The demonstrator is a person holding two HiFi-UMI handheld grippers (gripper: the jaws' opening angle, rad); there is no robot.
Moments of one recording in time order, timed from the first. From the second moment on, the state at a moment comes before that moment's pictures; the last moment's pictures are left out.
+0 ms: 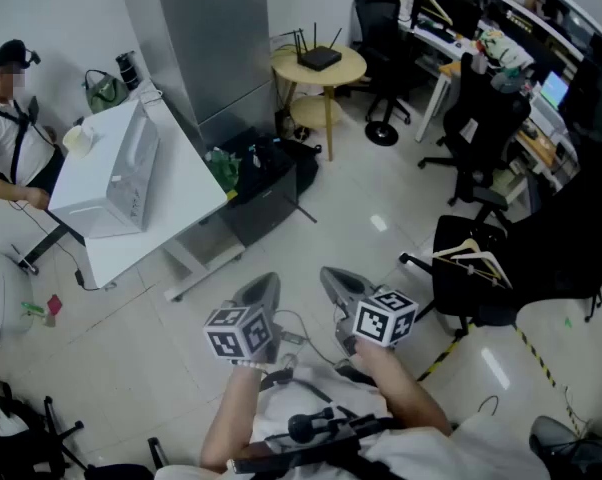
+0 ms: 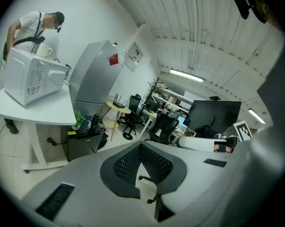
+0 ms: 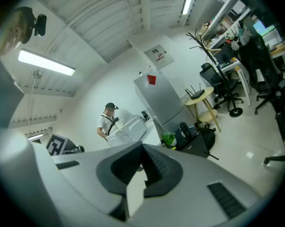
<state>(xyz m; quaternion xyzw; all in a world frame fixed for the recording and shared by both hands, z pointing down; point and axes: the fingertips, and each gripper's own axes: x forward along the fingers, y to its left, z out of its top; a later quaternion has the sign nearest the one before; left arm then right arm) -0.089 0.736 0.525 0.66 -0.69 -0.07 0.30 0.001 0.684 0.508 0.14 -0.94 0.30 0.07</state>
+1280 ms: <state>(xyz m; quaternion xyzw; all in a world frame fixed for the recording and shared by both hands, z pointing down) 0.065 0.521 0.564 0.77 -0.53 0.03 0.34 0.162 0.502 0.549 0.35 -0.87 0.34 0.03</state>
